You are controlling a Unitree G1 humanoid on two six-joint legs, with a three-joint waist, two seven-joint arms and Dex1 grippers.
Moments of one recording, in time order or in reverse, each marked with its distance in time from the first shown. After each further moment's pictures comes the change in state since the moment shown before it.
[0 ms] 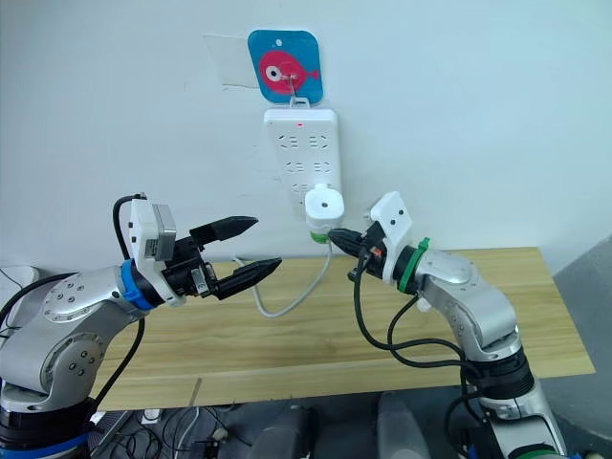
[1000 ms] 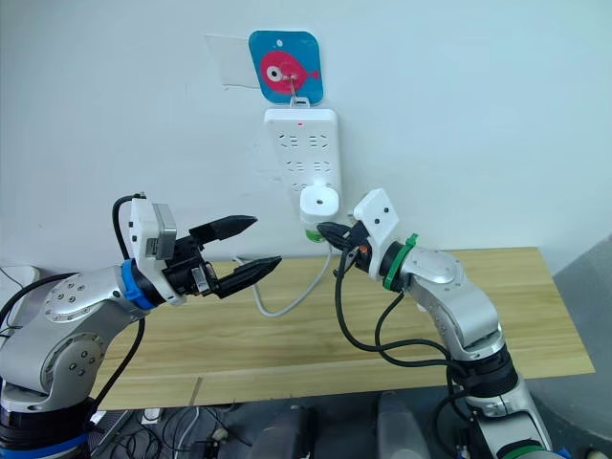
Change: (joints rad) left arm 0.000 0.000 -0.007 0.000 -0.002 0.002 0.019; right arm -0.015 0.050 0.048 0.010 -0.123 -0.063 -0.024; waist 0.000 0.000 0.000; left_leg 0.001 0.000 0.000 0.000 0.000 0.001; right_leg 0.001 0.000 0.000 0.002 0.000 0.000
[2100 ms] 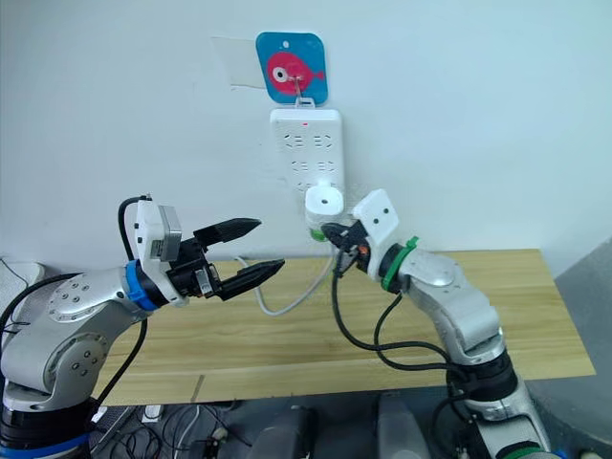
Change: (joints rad) left arm 0.001 0.027 -0.010 0.031 0.004 -0.005 -0.021; right arm 0.034 -0.078 -0.060 -0.049 0.061 0.089 0.012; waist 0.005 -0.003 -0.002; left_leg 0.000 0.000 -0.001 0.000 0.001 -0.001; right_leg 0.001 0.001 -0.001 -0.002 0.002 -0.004
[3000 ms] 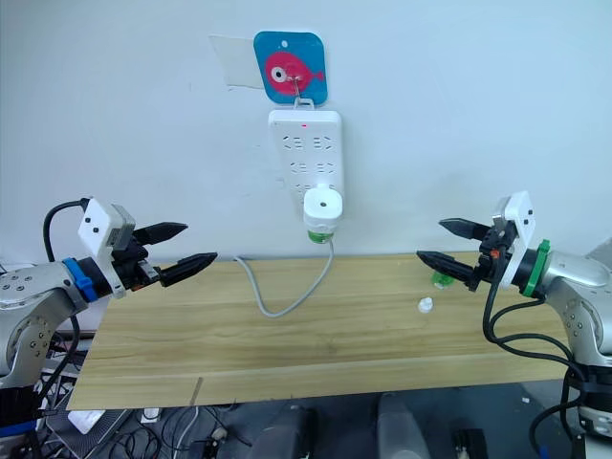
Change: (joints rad) left arm 0.020 0.181 0.092 0.318 0.152 -0.070 -0.059; right arm 0.163 -0.373 -0.371 0.237 0.220 -0.161 0.434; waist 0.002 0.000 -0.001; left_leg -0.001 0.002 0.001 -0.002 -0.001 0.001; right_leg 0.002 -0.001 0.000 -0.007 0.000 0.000
